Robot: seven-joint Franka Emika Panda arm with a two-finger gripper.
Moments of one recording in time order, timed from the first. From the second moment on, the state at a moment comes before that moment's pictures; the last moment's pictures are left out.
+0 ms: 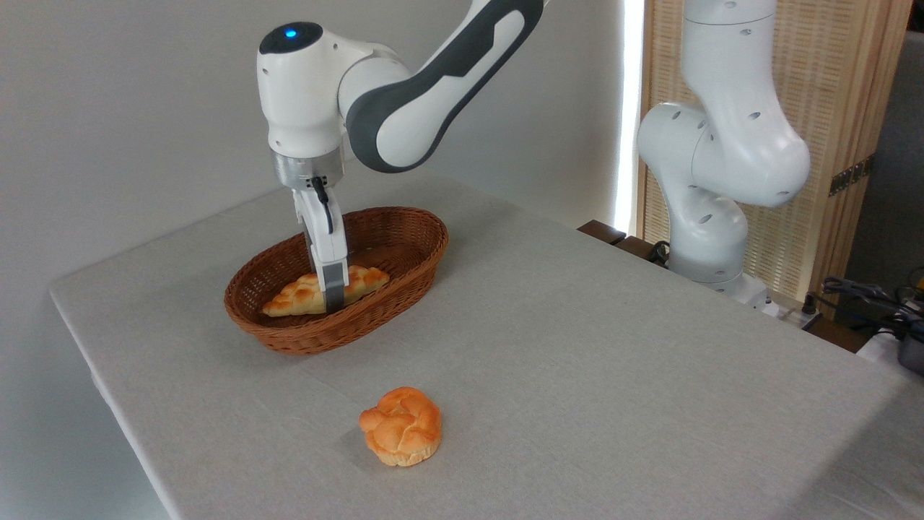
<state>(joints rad) -0.06 0.05 -0.40 -2.10 -0.22 2.27 0.77</state>
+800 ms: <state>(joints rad) -0.07 0.06 -0.40 -2.10 -0.22 2.29 0.75</state>
